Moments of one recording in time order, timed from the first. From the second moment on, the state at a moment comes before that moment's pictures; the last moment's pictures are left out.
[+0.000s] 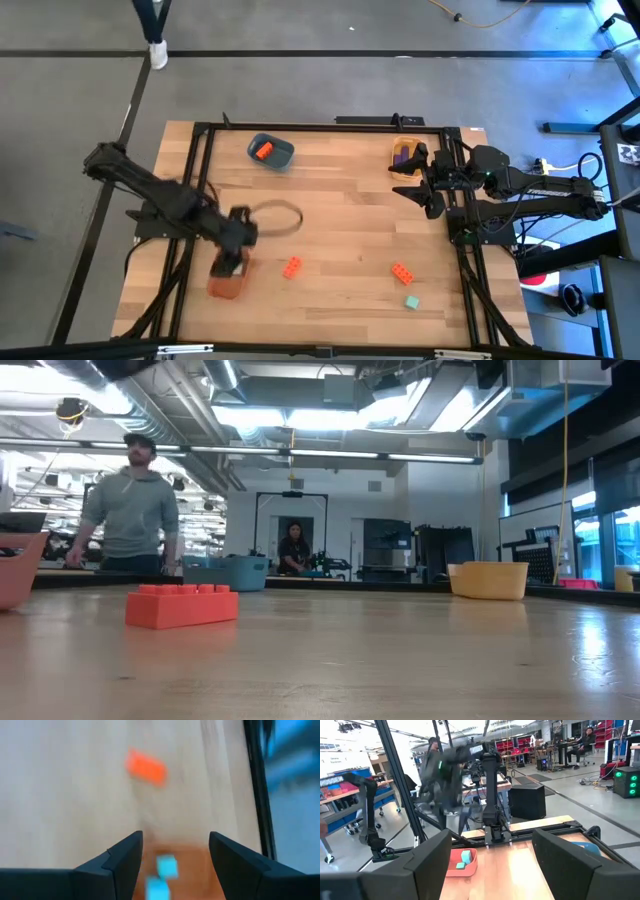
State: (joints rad) left arm -0.47 1.19 1.13 -0.95 -0.03 -0.40; right arm -0.09 0.69 0.67 0.08 -0.15 0.21
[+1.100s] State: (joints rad) left arm 0.08 1.05 0.86 0.27 0.02 -0.23; right arm -0.09 0.69 0.67 0.14 -0.15 0.17
